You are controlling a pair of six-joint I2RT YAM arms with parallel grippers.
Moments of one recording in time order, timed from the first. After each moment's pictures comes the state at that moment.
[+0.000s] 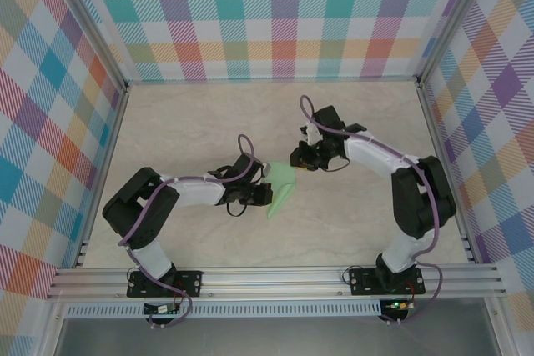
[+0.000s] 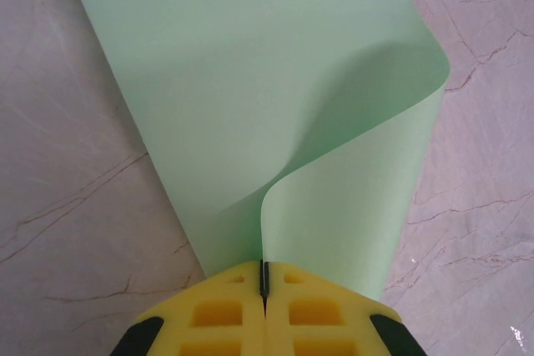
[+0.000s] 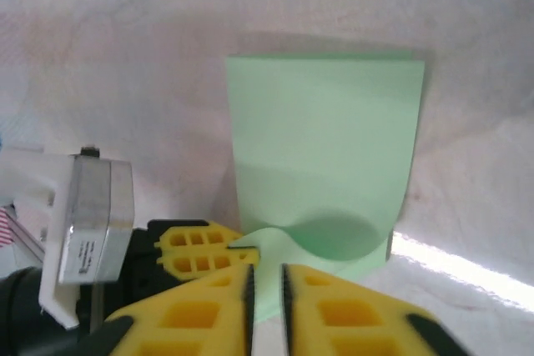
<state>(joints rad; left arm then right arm) -0.71 1.71 0.81 -0.08 0.27 -0.58 0.46 1.69 1.14 -0.56 -0.54 0.53</state>
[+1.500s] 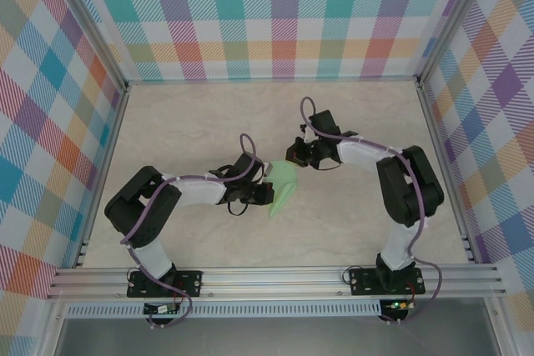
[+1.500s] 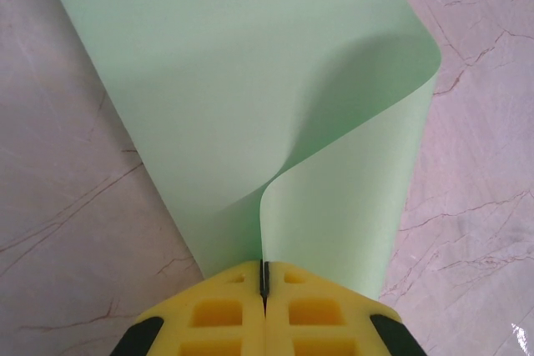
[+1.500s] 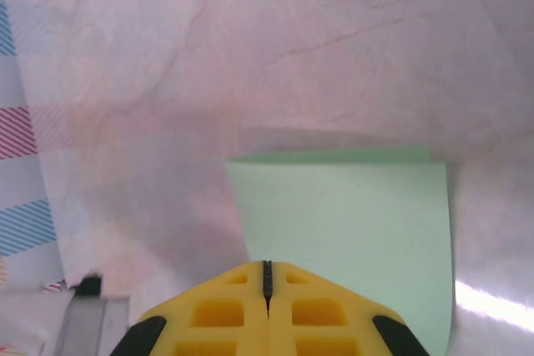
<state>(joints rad) -0.71 1.73 0.82 -0.07 0.29 -0.55 0.46 1.86 1.15 -0.28 -0.52 0.71</state>
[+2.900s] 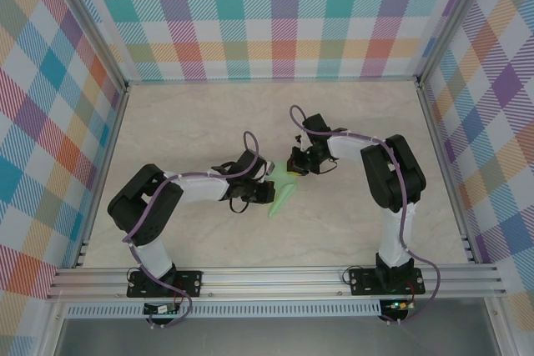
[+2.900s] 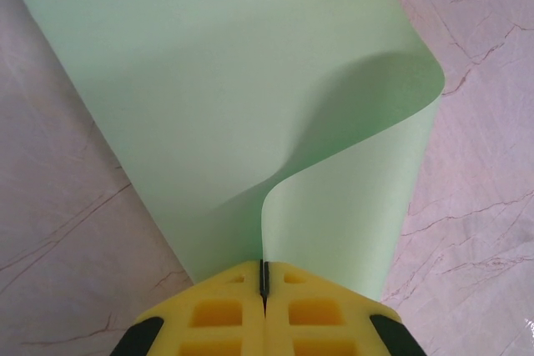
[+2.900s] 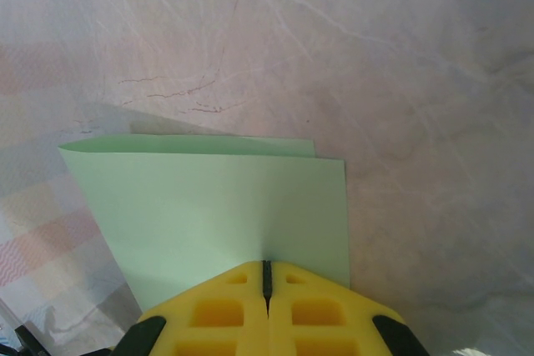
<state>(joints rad) -0.71 1.75 0.87 -0.14 0.29 -0.52 0.46 2.00 1.24 -0.46 -0.51 0.58</state>
